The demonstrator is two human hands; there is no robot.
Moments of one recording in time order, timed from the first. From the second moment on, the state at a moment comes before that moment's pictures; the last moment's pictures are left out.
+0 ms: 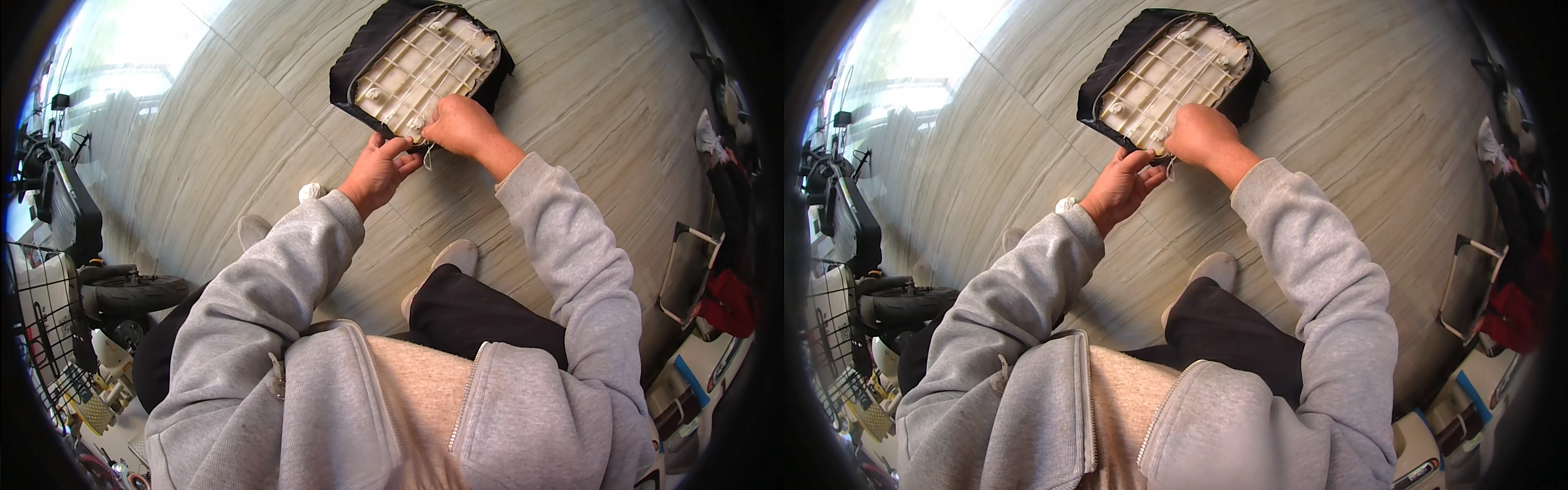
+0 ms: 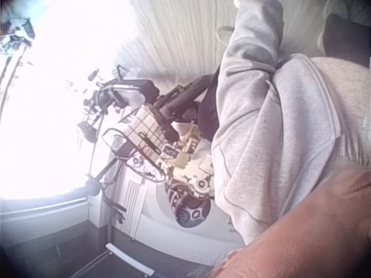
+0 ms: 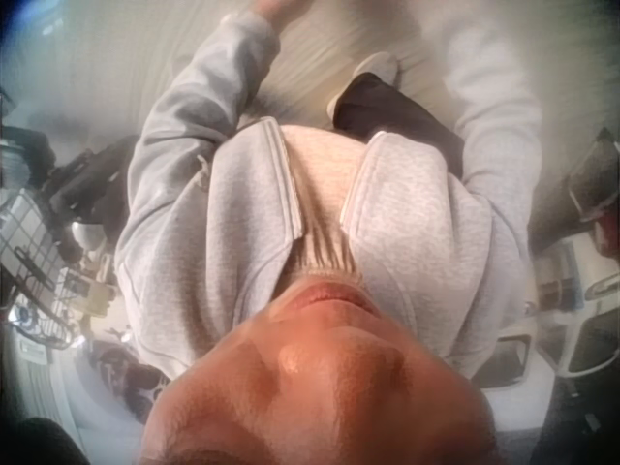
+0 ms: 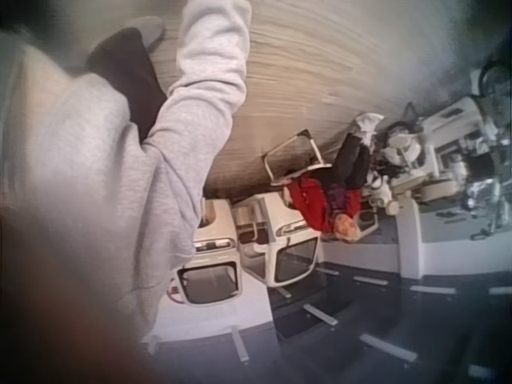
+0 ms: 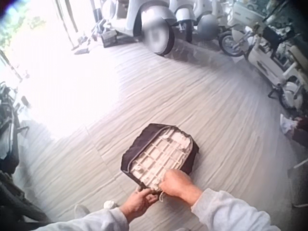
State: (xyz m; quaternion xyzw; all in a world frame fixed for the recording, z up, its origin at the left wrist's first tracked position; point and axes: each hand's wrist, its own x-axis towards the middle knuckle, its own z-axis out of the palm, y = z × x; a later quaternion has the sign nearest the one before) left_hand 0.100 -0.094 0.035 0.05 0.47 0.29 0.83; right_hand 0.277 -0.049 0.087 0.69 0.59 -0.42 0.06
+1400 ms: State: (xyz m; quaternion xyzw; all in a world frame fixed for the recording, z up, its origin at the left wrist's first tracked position) left_hand 0.088 -0.070 0.053 0.10 0.49 0.22 0.84; right_hand 0.298 -0.032 0.089 0.55 0.39 -0.69 -0.26
